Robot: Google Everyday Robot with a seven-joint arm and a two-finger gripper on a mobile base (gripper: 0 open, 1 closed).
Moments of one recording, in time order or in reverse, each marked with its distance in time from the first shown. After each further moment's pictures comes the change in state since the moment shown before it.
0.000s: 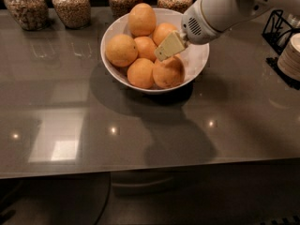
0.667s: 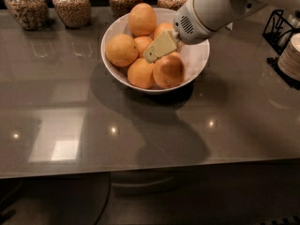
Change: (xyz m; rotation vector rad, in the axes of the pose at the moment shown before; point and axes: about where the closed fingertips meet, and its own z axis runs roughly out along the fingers) arm -0.008 0.025 0.003 -0.058 0.007 0.031
